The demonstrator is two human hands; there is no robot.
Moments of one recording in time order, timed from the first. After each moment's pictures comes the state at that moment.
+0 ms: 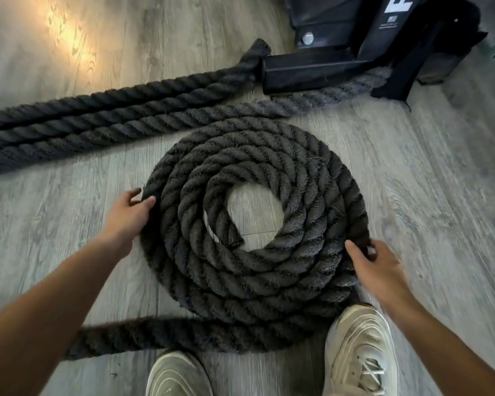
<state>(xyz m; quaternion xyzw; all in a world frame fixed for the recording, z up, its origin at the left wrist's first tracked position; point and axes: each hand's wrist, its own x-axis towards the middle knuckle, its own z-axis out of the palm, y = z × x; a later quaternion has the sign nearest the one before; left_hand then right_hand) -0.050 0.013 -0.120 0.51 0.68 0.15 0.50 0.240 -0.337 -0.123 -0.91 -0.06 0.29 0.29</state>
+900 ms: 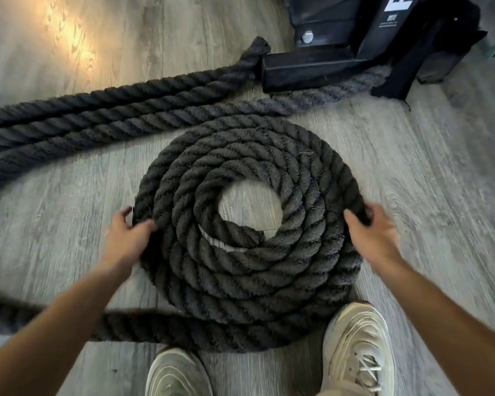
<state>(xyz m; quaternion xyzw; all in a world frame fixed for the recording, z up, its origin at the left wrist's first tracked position) -0.070 -0.032 -0.114 0.50 0.70 0.15 0.50 0.276 -0.294 -0.124 -0.91 -0.11 0.24 0.31</state>
